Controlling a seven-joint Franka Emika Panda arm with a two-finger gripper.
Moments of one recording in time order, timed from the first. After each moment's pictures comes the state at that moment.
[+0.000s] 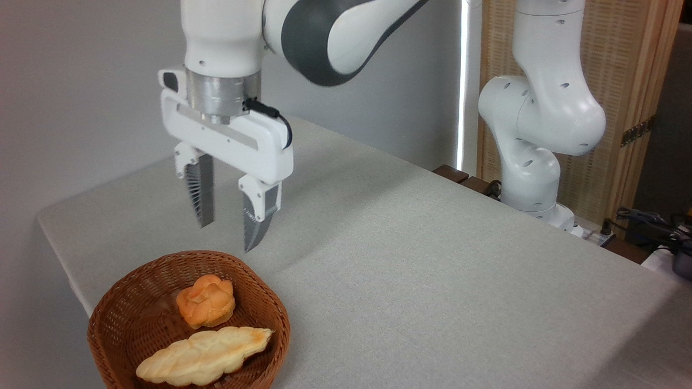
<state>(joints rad) -0.12 0.01 0.00 -1.85 -0.15 2.08 0.41</state>
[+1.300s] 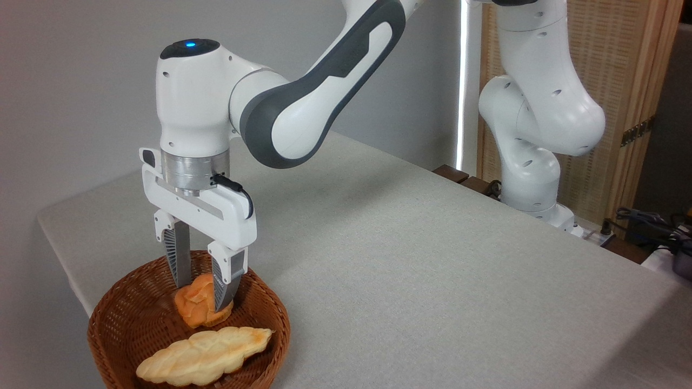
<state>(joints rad) -0.13 0.22 -0.07 -1.85 -0.01 2.32 0.34</state>
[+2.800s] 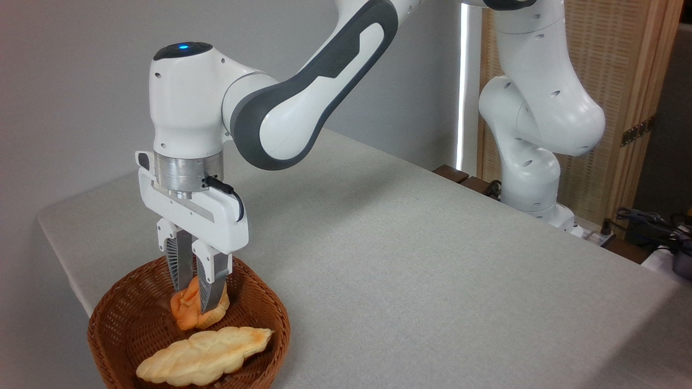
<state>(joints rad) -0.14 0.25 -0.07 -1.82 0.04 2.33 0.34</state>
